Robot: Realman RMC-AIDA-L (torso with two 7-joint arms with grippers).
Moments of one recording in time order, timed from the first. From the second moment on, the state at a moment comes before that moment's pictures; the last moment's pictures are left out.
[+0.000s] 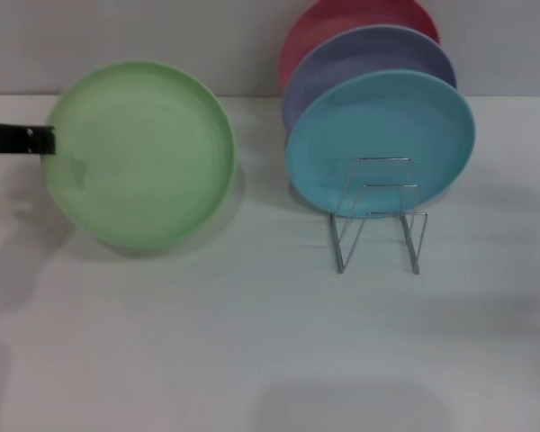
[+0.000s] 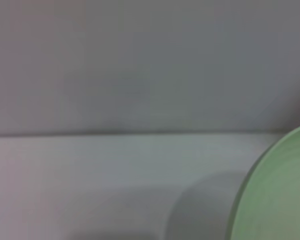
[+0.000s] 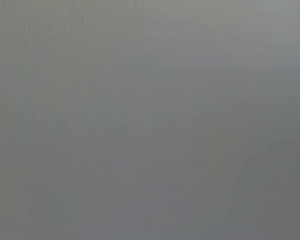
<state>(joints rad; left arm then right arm) -0.40 -2.06 -1.89 -1.48 2.66 -1.08 0.22 0.44 2.04 1.65 0.12 -2.66 -1.49 0.24</state>
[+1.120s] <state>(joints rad) -0.10 -2.07 -1.26 -1.17 2.45 0.43 0.36 0.44 2.06 1.64 0.13 -2.67 -1.49 0.25</state>
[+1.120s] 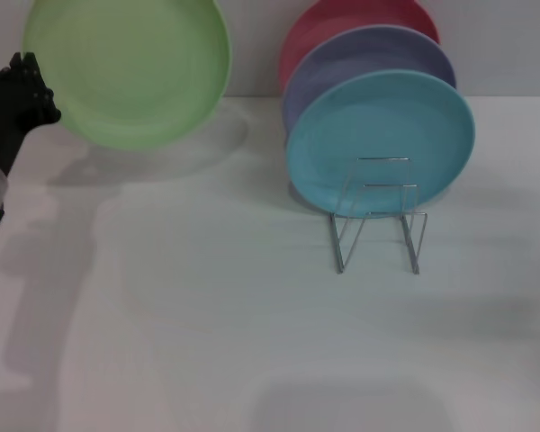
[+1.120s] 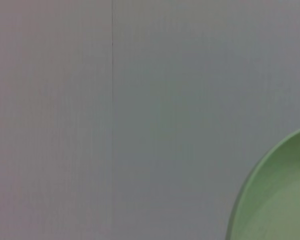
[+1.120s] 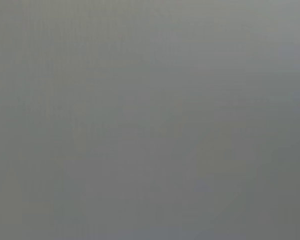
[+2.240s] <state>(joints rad) -0.13 -2.08 -0.74 -0.71 2.16 1.08 0.08 0.27 2.03 1.35 0.44 -2.92 -1.41 0.29</state>
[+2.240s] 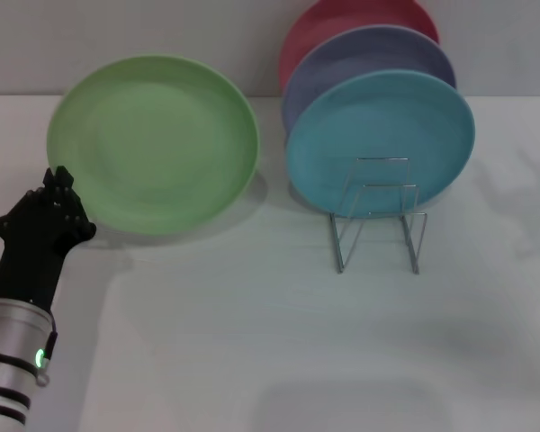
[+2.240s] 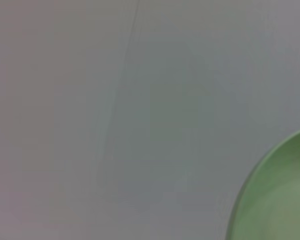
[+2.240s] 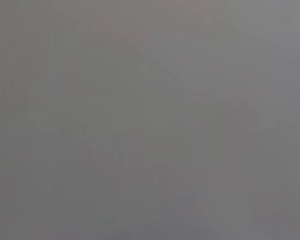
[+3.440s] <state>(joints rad) -0.20 -2.08 -0.42 -0.70 1.72 1.33 0.28 0.22 1.99 0.91 0.87 -2.92 -0.93 0.15</state>
